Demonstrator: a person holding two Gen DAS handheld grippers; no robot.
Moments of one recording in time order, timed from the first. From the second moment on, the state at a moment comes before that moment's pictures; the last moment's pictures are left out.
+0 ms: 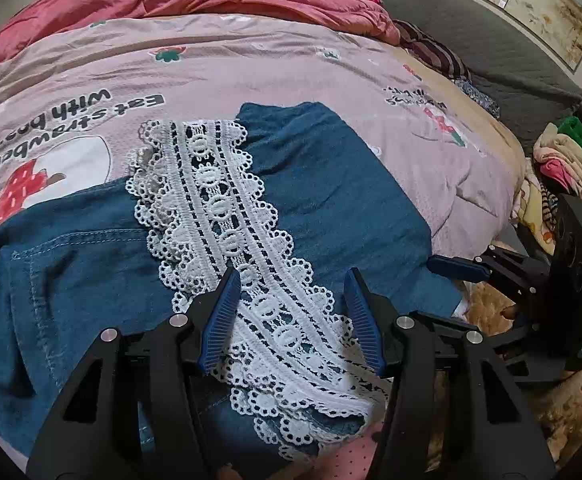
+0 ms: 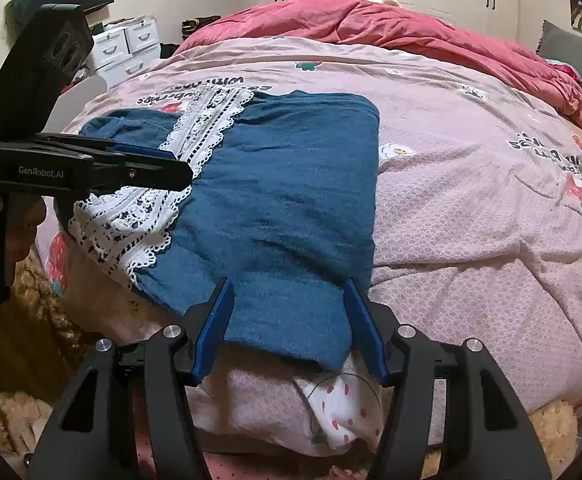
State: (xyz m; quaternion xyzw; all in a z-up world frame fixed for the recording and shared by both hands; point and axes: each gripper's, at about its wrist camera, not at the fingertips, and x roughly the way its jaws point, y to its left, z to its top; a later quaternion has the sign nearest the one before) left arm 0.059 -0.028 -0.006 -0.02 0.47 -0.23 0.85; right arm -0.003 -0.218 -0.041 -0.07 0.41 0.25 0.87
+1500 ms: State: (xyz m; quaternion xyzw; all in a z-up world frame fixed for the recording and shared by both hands) left arm -0.010 0.040 0.029 -0.04 0.41 -0.09 0.91; right arm 0.129 -0.152 0.020 -0.09 0.42 0.30 0.85
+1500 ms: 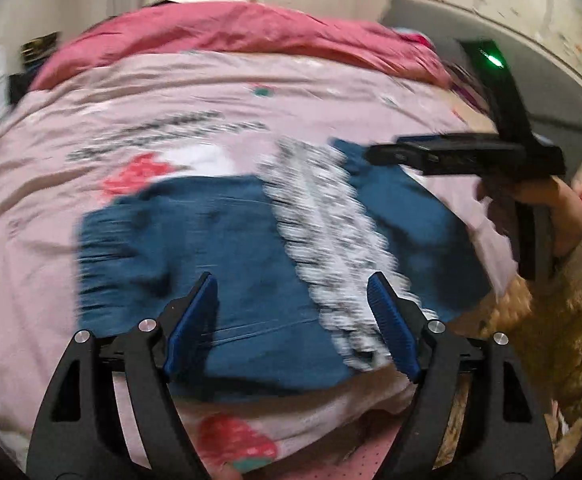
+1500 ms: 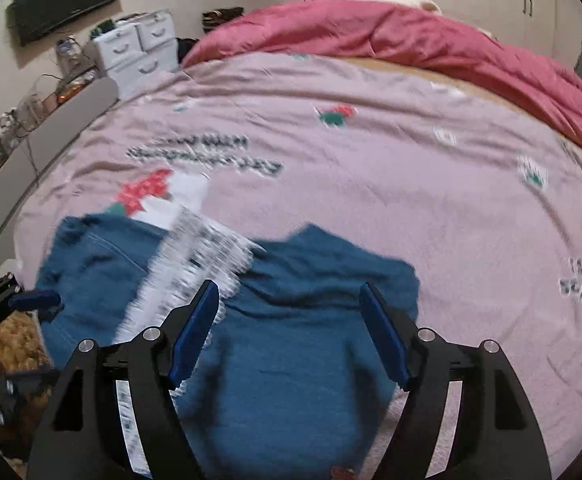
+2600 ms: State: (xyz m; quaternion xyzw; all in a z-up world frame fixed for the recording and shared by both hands) left arm -0.038 0.125 -0.013 -0.26 0.42 -0.04 0.87; right arm 0.102 0.075 0.003 -0.23 0.46 0.52 0.68
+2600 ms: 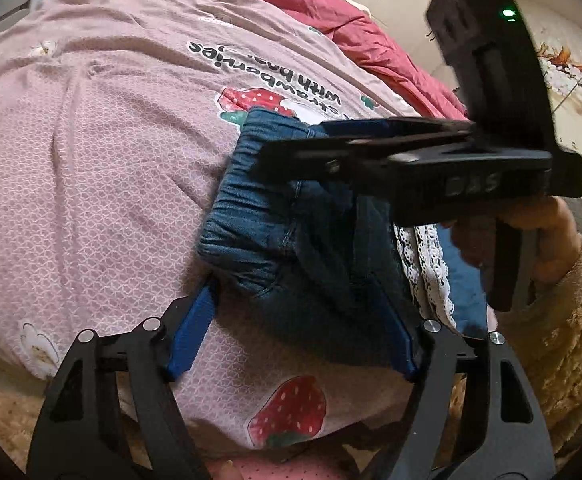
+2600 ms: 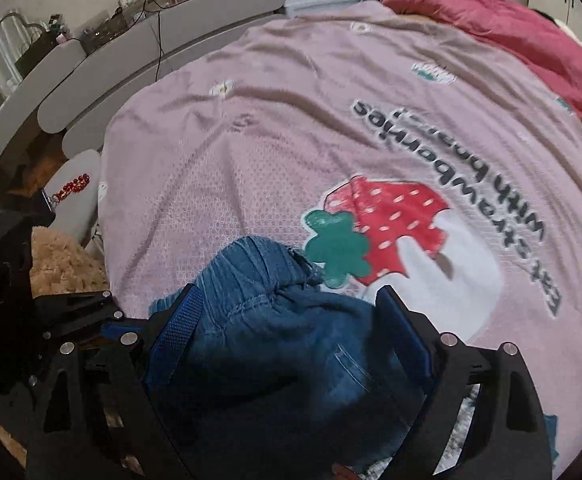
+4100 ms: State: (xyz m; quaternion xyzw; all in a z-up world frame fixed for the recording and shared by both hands) left arm 0.036 -0.033 0.011 -0.21 0.36 -0.32 0.85; right arm 0.129 -0.196 0.047 0.07 0.42 0.46 0.78
